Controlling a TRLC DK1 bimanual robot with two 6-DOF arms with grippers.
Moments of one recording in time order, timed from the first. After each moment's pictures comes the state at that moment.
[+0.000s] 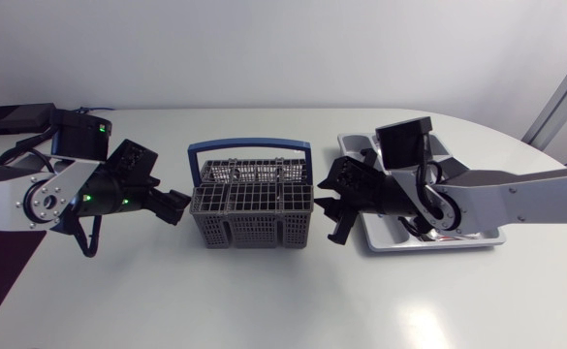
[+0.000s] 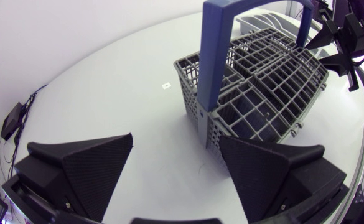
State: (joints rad) left arm -0.19 1.43 0.72 -0.06 0.13 0.31; right arm 0.44 1.62 0.76 0.21 -0.25 -0.72
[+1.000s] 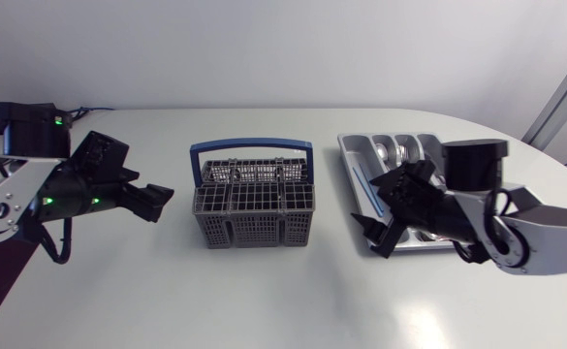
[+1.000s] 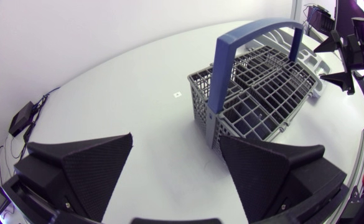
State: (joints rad) left arm -0.13 1.24 0.68 -0.13 0.14 0.31; right arm 0.27 1.37 0.53 0.24 -0.22 -0.75
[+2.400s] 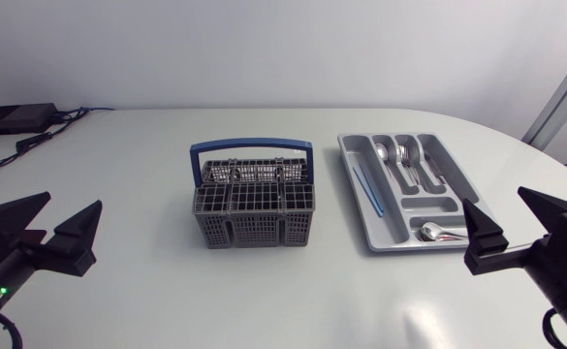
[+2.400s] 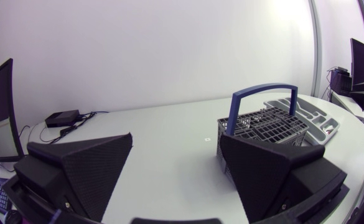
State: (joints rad) left arm 0.01 0.30 0.25 -0.14 0.10 0.12; right arm -0.05 0.30 0.16 0.03 -0.09 -0.21
